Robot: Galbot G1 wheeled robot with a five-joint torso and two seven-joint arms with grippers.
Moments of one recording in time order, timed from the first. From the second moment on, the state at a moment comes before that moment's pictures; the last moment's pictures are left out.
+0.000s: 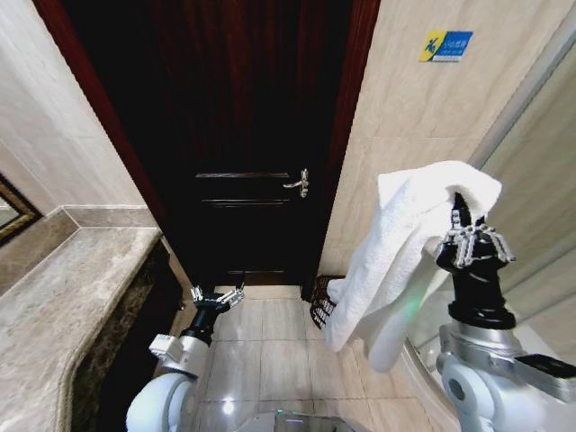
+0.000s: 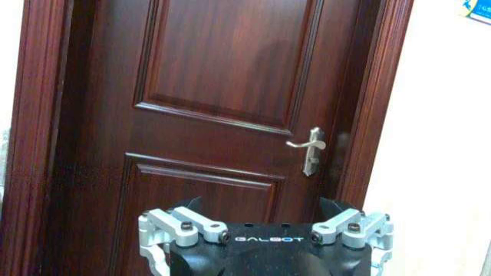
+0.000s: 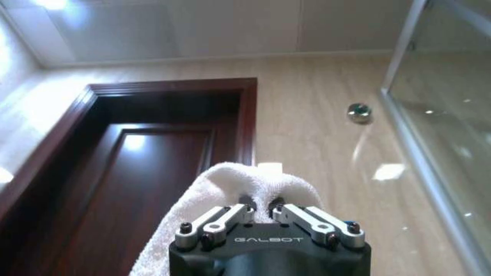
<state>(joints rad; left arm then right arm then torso) 1.74 -1.61 -0.64 -2.36 -0.22 0.12 0.24 -1.52 1.36 0.79 2.48 0.39 0.39 -0.11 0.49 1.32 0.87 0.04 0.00</state>
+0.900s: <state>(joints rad) 1.74 -1.61 -0.64 -2.36 -0.22 0.12 0.24 -1.48 1.33 0.89 2.36 0.45 0.43 -0.08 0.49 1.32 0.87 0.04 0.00</state>
